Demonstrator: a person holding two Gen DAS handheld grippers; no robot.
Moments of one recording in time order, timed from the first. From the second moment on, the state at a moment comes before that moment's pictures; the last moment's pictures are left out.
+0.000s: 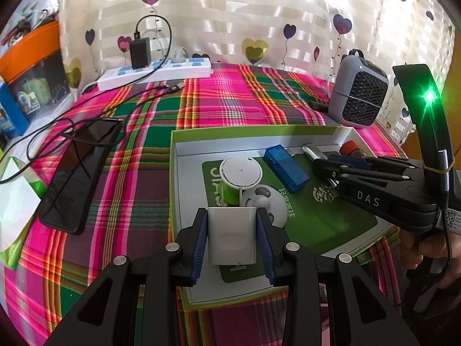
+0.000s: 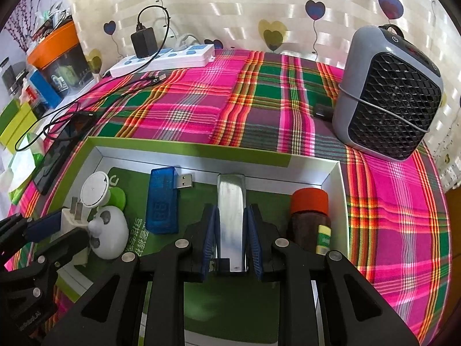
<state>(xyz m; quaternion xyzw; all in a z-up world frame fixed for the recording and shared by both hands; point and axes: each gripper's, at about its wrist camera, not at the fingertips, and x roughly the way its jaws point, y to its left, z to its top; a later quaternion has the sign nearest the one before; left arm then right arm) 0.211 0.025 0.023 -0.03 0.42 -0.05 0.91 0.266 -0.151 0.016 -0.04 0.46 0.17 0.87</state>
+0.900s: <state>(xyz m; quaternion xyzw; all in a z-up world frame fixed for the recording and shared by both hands) 0.210 0.025 0.021 -0.03 0.42 -0.05 0.91 0.265 -0.156 0.016 -0.01 0.46 0.17 0.87</state>
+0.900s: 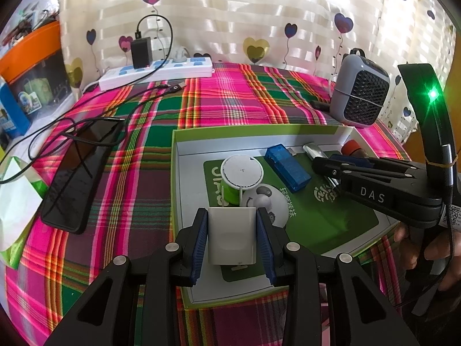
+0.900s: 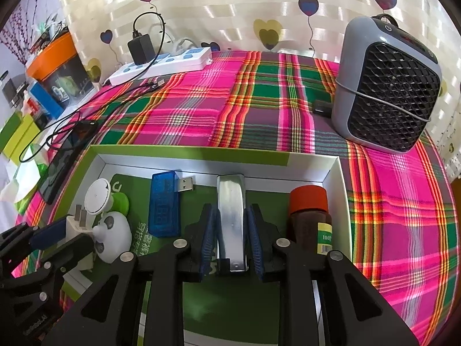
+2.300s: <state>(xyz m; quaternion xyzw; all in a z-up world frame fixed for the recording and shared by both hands) 0.140 0.028 0.051 -0.04 0.38 -0.06 0.92 0.188 -0.165 0.049 0.02 0.42 0.17 0.89</state>
